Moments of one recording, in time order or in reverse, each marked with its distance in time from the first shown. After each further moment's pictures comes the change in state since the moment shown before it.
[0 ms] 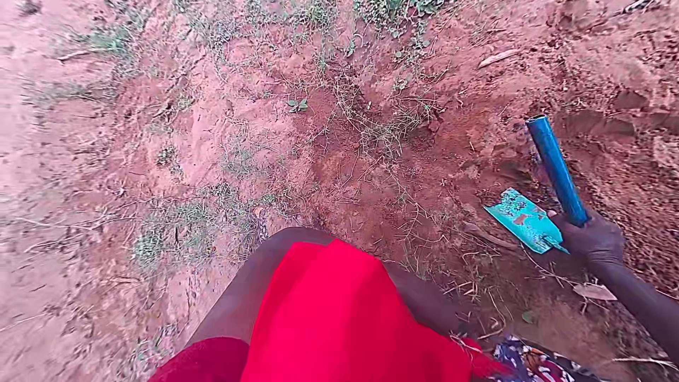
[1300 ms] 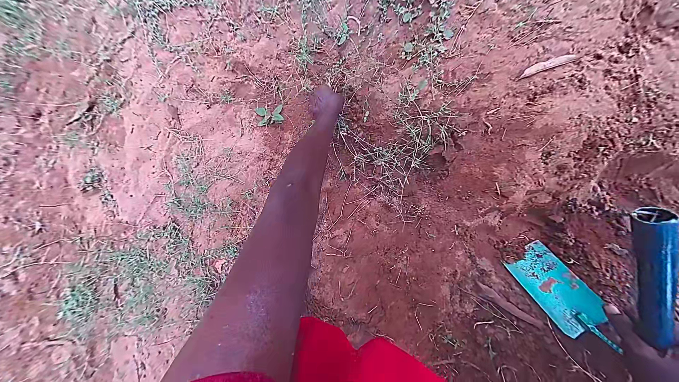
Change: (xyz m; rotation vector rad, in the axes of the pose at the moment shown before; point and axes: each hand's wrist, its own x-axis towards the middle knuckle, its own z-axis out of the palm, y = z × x) left_hand -0.155 -0.472 -0.174 -0.789 1.476 -1.320; right_hand 0.002 0.018 0.014 0.088 0.143 -0.150
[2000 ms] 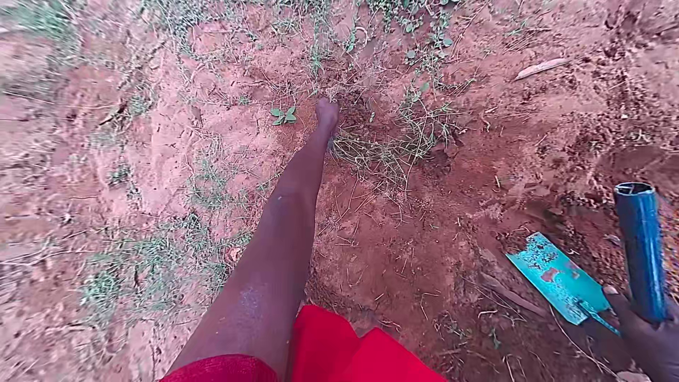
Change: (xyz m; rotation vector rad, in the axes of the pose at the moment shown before) left_hand -0.016 -0.043 -0.005 -0.283 -0.053 0.045; right_hand -0.002 -0.009 -0.005 -0.084 -0.039 0.104
